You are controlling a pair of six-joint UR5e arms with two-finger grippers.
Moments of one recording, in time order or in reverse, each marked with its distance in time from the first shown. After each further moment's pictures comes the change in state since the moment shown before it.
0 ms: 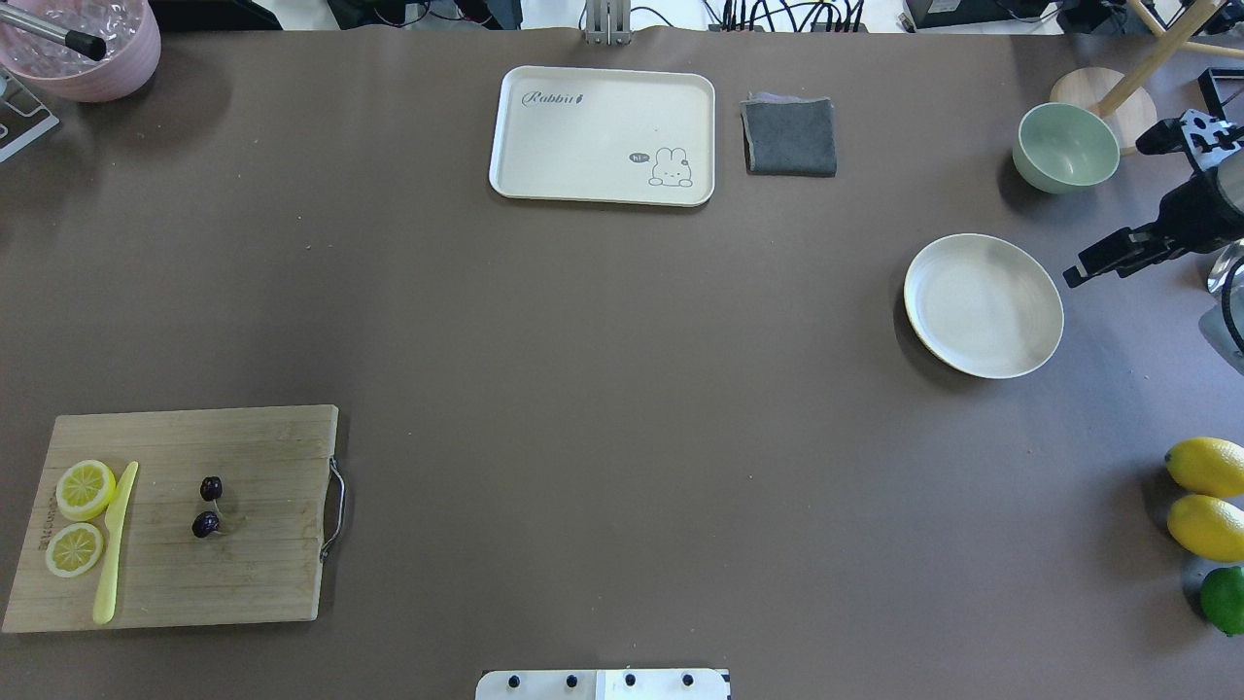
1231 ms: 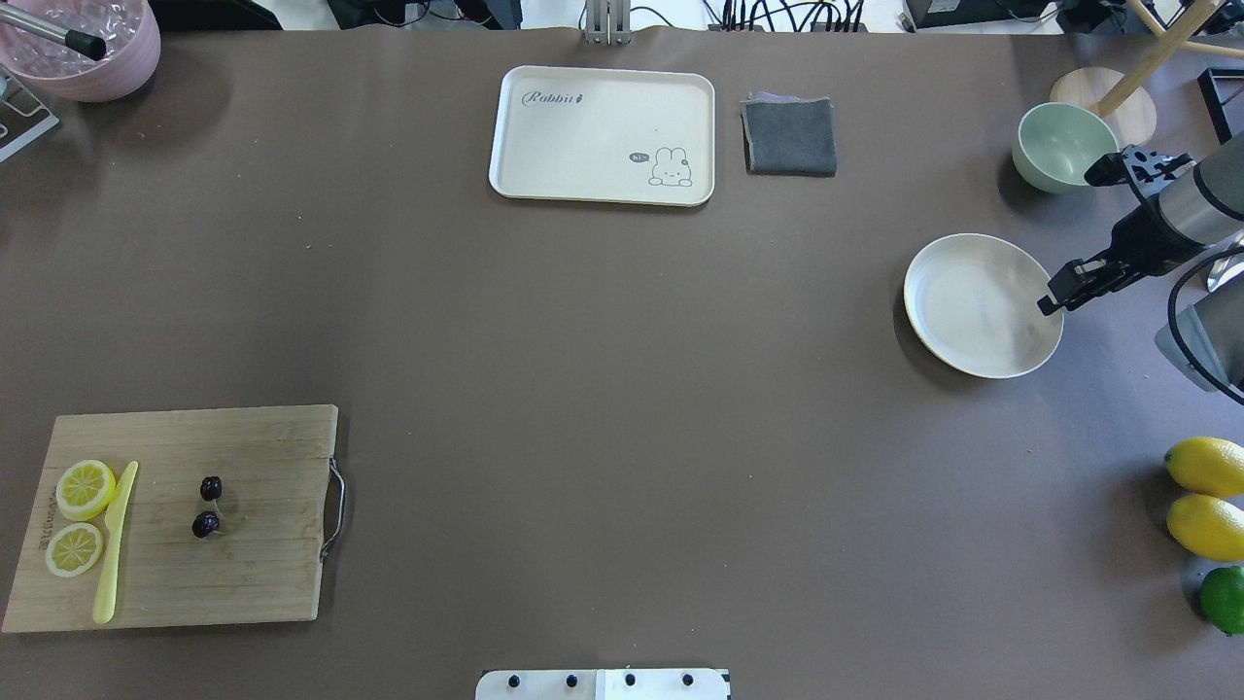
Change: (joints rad) left arm 0.011 0.001 0.015 -0.021 0.000 0.002; right arm -0.059 0.034 -0.085 -0.001 0.007 0.004
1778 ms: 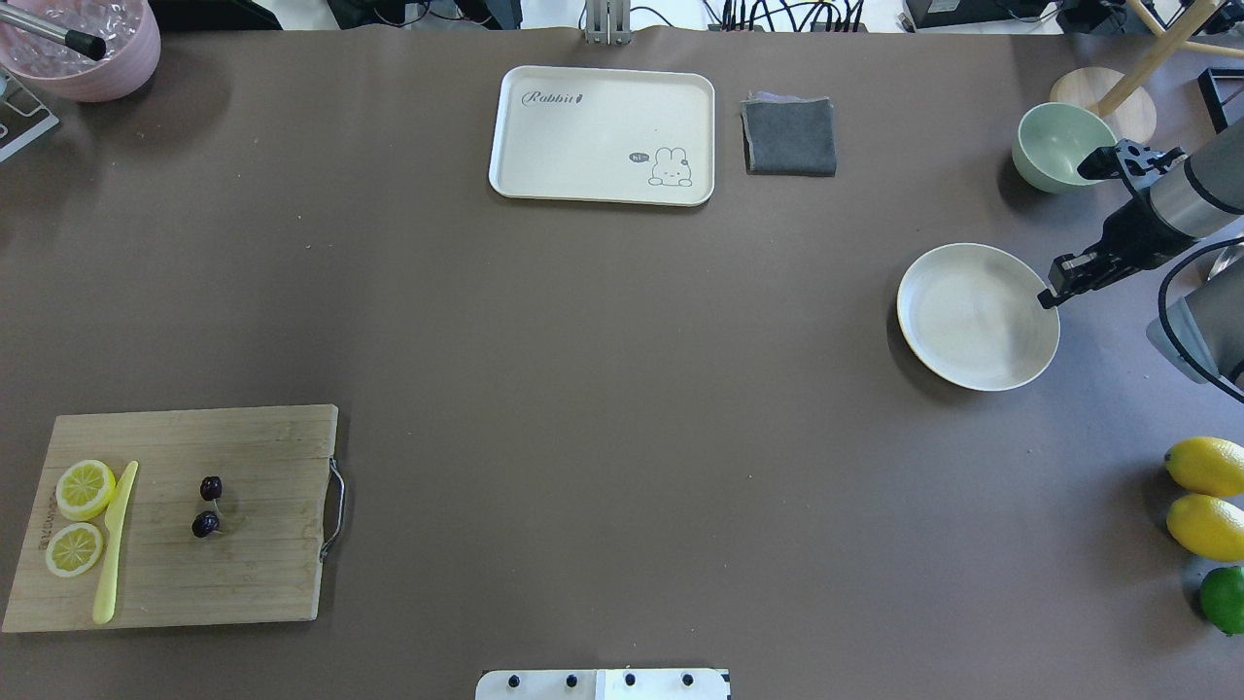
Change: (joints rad) left arm 0.000 0.001 0.000 0.000 0.000 -0.003; right arm 0.003 0.026 -0.007 0.000 0.026 0.066
